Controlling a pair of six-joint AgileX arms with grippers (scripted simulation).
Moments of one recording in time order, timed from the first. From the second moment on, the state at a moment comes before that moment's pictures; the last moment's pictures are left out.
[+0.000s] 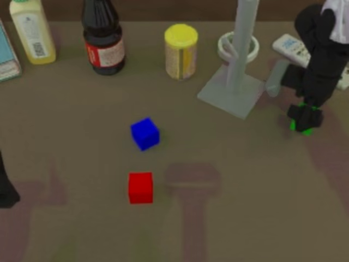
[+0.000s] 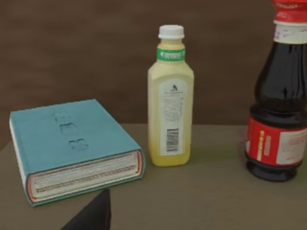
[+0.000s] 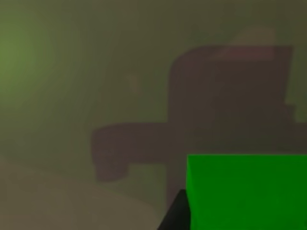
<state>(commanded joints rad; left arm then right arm) 0.02 0.00 0.00 0.00 0.00 0.00 0.17 2.38 1.83 -1.02 0.00 -0.91</state>
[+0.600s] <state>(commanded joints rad) 0.02 0.00 0.00 0.00 0.00 0.00 0.17 2.36 1.83 -1.03 0.00 -0.91</state>
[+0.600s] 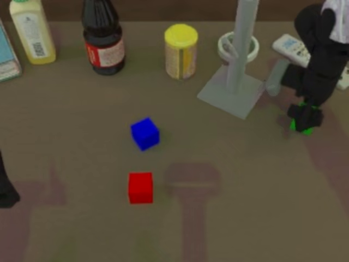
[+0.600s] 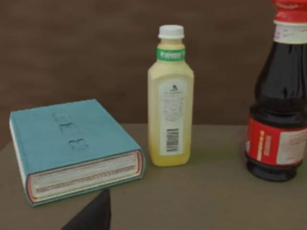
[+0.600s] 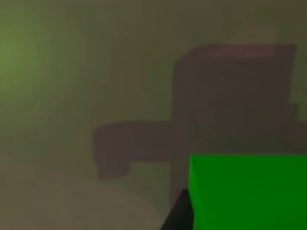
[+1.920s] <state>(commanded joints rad) 0.02 0.00 0.00 0.00 0.00 0.00 0.55 2.24 1.93 -1.27 0.00 -0.81</state>
